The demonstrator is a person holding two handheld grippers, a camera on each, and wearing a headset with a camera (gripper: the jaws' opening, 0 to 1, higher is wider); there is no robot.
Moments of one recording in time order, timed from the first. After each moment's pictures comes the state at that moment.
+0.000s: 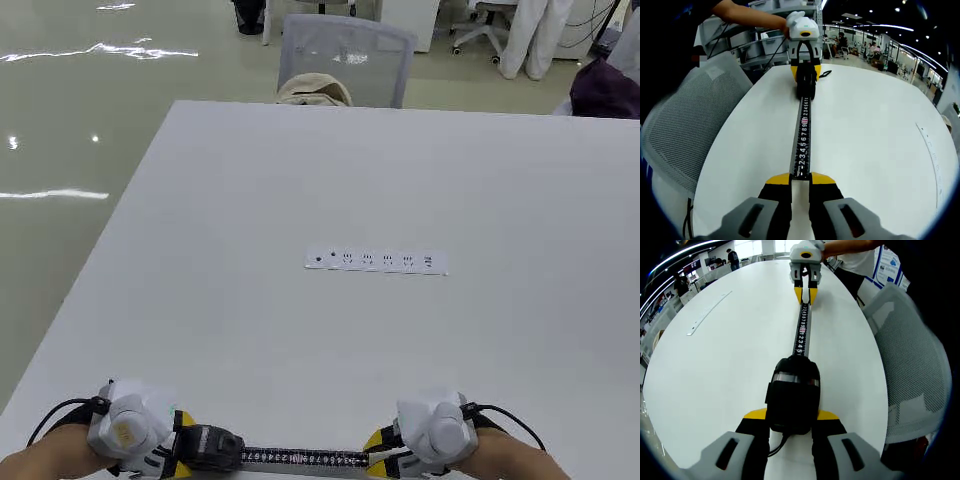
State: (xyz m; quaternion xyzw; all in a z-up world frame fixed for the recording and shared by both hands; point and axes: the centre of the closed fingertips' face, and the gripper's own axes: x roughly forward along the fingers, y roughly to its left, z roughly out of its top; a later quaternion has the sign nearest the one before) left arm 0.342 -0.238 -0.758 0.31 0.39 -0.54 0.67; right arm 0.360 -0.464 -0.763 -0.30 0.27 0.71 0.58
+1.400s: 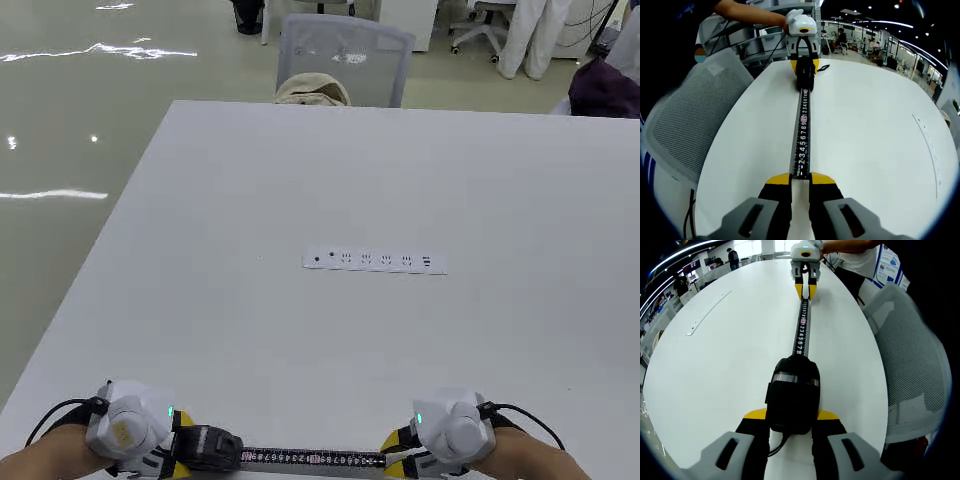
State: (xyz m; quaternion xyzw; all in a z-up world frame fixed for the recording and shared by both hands) left arm 0.343 -0.237 -0.760 0.31 0.40 -0.54 0.67; right arm 0.363 -0.492 -0.764 -0.31 0.29 0.70 0.58
